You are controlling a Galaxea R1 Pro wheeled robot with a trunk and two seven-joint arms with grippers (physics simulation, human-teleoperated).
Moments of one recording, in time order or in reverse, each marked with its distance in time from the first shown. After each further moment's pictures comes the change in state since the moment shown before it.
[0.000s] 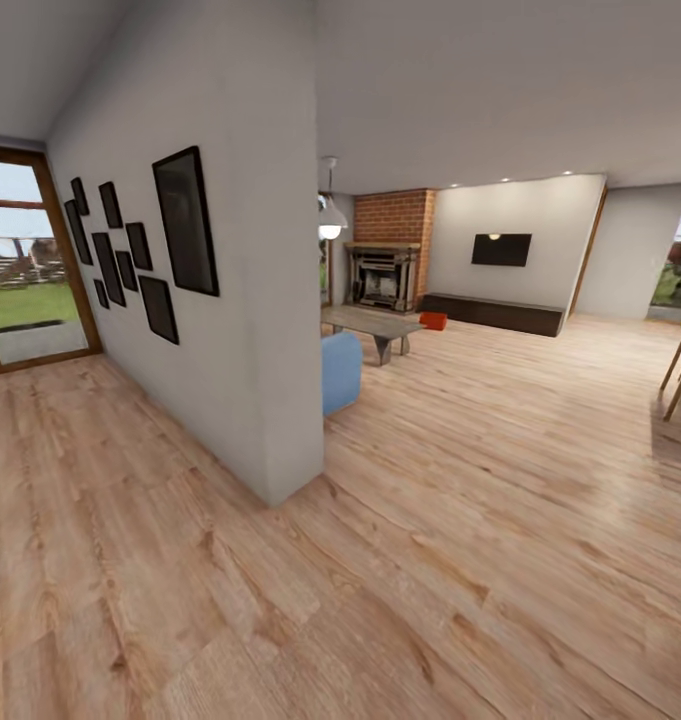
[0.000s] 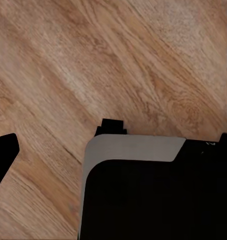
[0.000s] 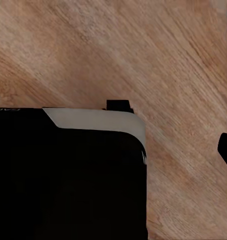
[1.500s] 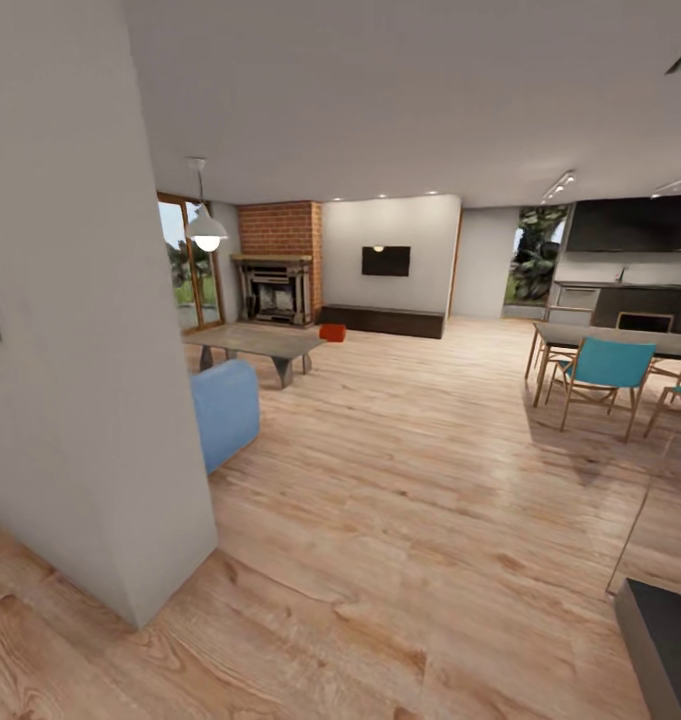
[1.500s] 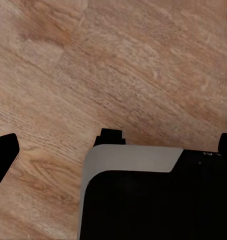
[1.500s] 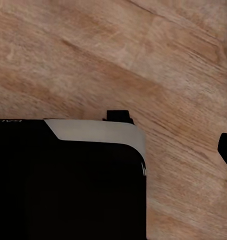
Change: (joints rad) left arm 0.000 0.000 0.000 0.000 0.001 0.000 0.000; right arm 0.000 0.000 0.000 0.000 0.000 0.000 0.000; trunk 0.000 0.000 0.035
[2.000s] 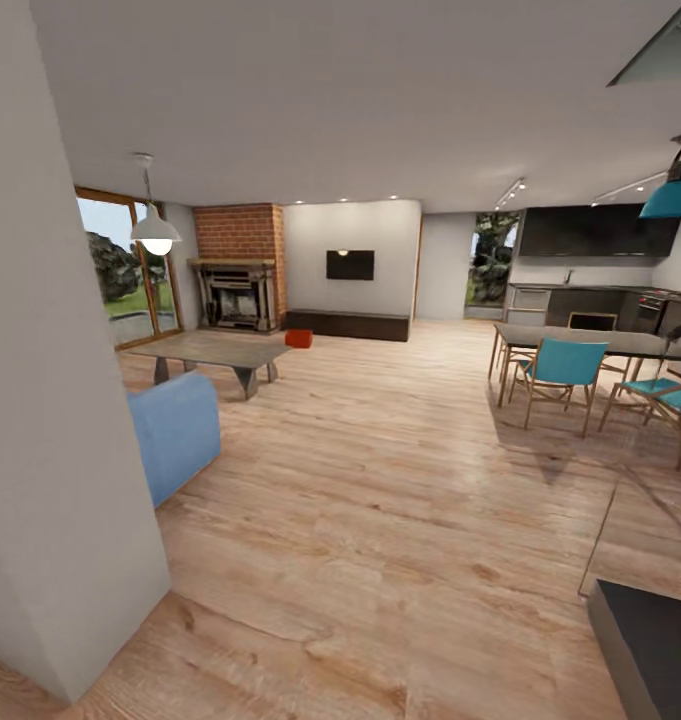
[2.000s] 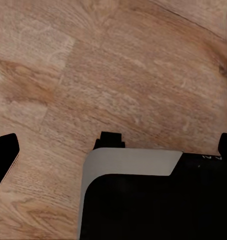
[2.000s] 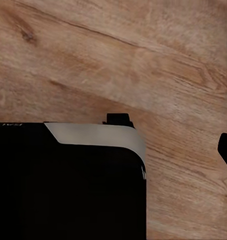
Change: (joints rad) left arm 0.000 0.000 0.000 0.000 0.000 0.000 0.000; right arm 0.000 0.000 0.000 0.000 0.000 0.001 0.000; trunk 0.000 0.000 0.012
